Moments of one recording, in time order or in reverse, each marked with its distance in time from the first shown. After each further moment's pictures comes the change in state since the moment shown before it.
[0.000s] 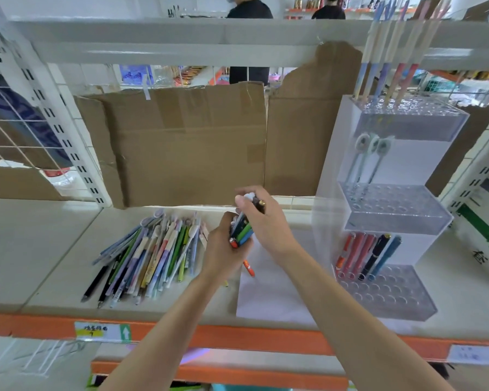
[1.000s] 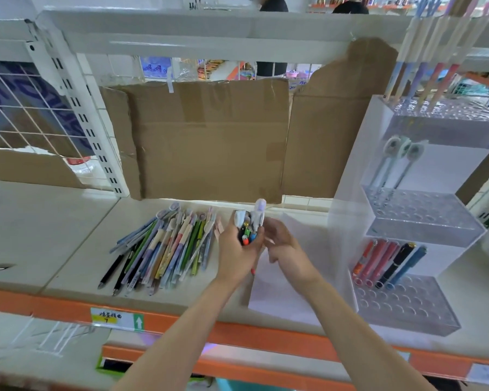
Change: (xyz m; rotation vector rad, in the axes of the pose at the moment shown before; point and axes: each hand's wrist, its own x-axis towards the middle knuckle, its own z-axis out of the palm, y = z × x) left_hand -0.008 -0.002 0.005 -0.166 0.191 -0.068; right_hand -0.026 0.046 -0.006 0.264 -0.160 0.262
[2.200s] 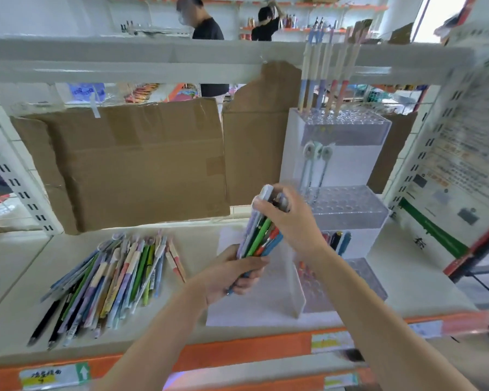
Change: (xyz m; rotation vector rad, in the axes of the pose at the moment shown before) left_hand -0.007 0.055 0.022 -0.446 -1.034 -0.489; right_hand -0.029 -0.088 -0.058 -0.471 0.395 -0.254
